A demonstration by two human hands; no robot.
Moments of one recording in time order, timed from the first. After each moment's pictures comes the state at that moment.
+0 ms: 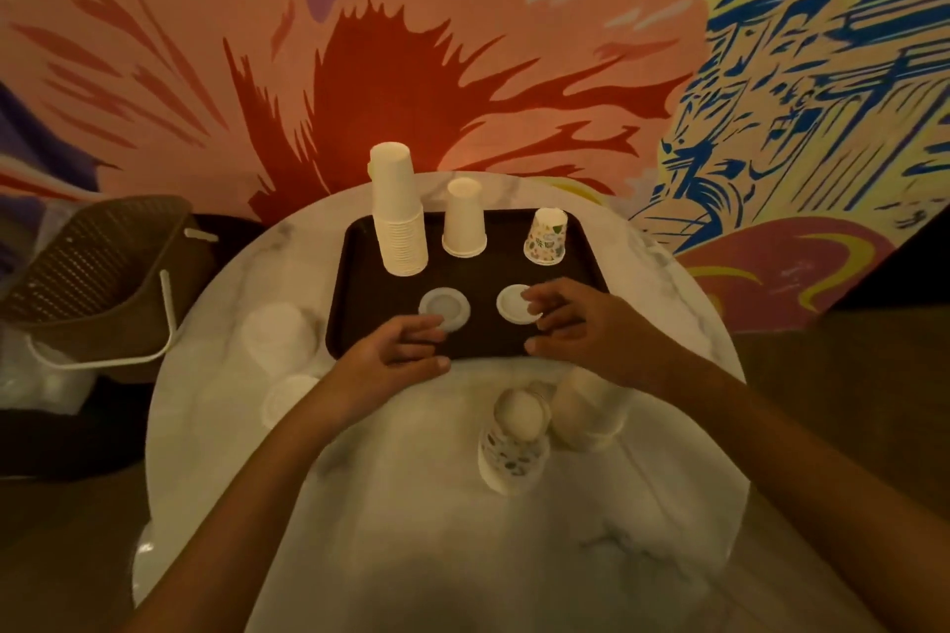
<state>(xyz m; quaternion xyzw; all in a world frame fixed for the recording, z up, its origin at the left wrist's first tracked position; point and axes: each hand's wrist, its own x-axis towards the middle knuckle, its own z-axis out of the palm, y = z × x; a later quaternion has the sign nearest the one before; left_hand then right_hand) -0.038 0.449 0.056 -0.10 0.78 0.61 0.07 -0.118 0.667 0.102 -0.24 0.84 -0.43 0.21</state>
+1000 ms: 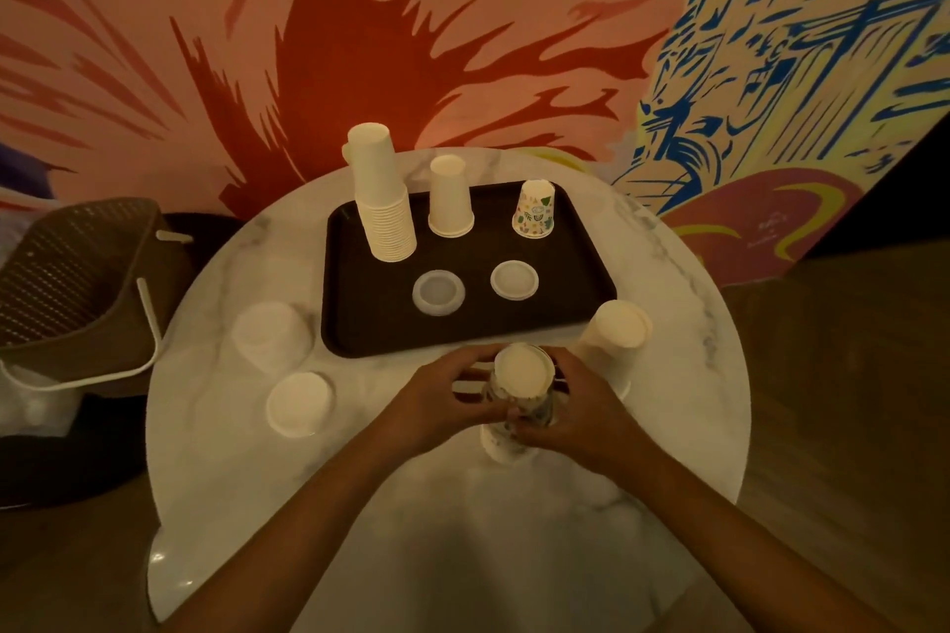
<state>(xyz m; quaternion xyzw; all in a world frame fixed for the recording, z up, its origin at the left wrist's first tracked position) -0.038 0.480 0.026 0.02 0.82 0.55 0.12 -0.058 0.653 0.025 -0.17 0.83 -0.50 0.16</state>
